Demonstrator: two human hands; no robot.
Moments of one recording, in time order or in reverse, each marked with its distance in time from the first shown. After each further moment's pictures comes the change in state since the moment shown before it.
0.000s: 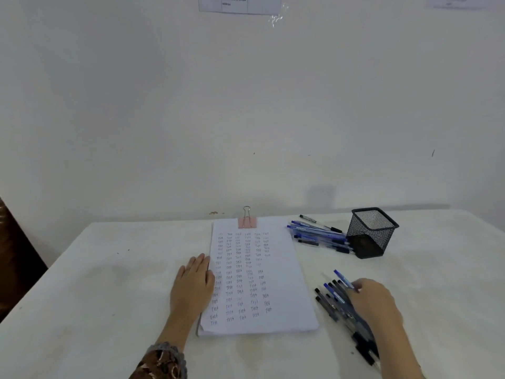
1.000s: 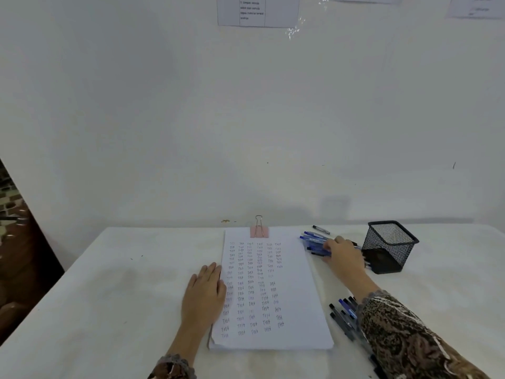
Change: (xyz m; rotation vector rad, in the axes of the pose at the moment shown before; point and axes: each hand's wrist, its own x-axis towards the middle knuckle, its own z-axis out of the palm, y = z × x) left_hand 0.003 -0.004 0.004 0.044 0.002 -0.007; right_hand 0.097 -0.078 0.010 -0.273 0.218 -0.501
